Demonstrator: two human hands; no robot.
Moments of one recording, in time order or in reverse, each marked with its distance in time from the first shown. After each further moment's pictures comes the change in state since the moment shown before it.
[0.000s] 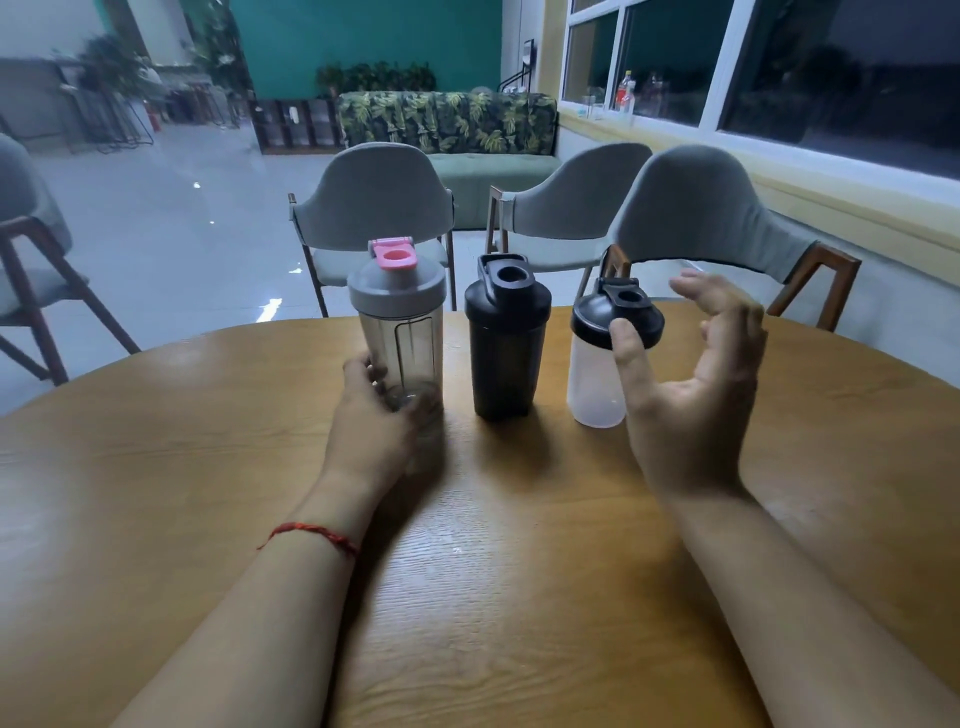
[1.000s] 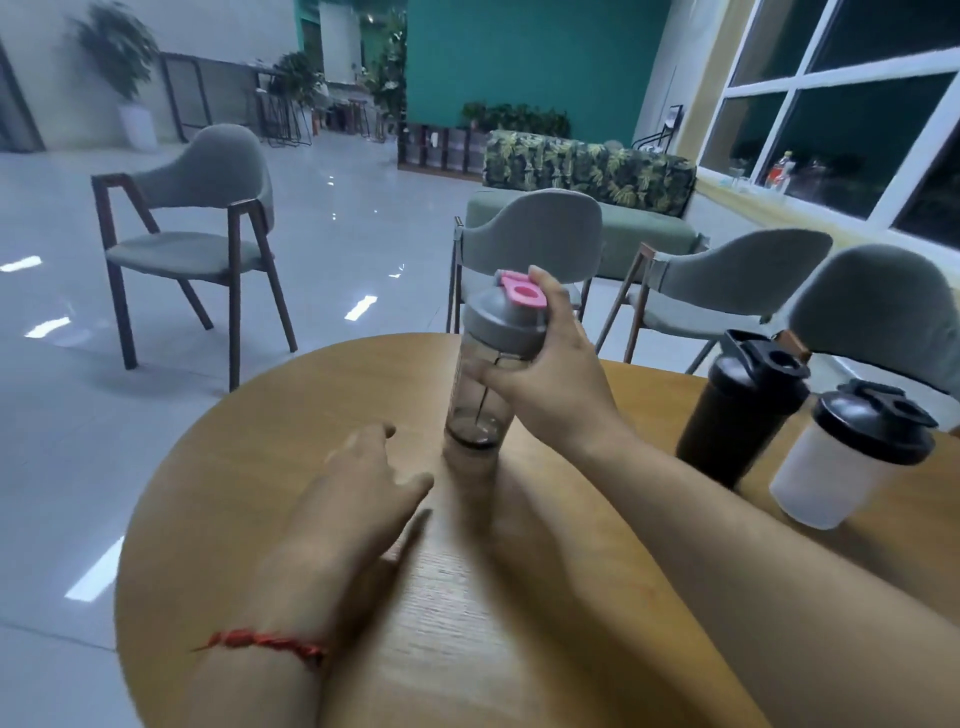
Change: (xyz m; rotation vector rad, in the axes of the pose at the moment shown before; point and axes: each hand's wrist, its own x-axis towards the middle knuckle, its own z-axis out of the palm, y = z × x) left_hand -0.053 -0.014 -0.234 0.600 -0.002 -0.248; right_hand -0.038 -0.208 0.220 0.288 -0.815 0.170
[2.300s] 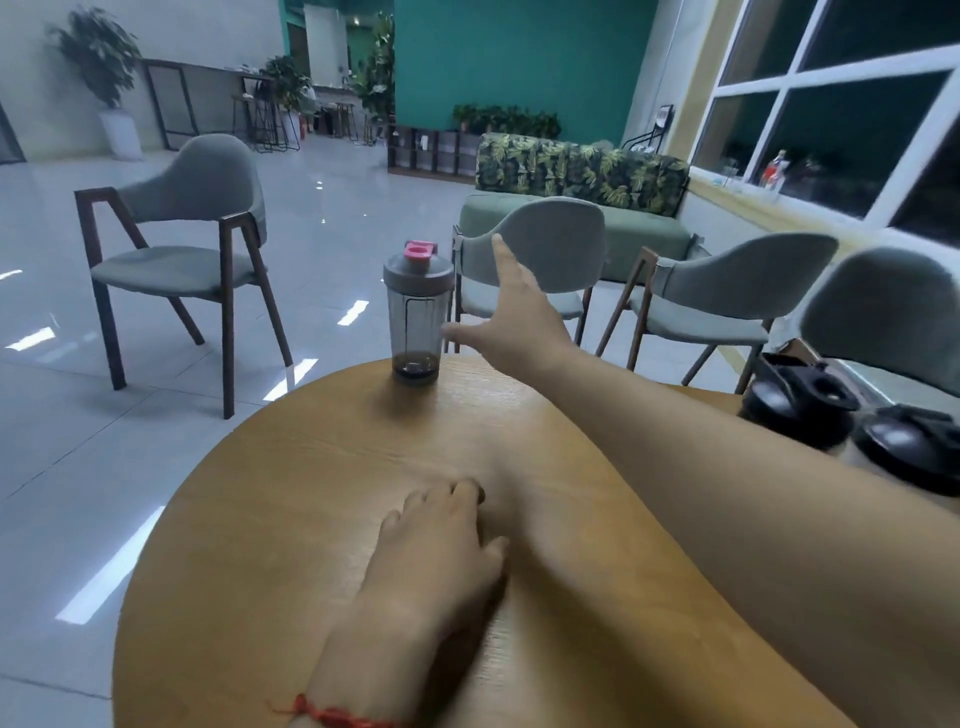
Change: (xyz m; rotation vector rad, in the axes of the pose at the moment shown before) left_hand 0.002 0.037 0.024 0.298 -0.210 0.188; right_hand 0.105 -0.020 0.037 -0.240 -0.151 0.018
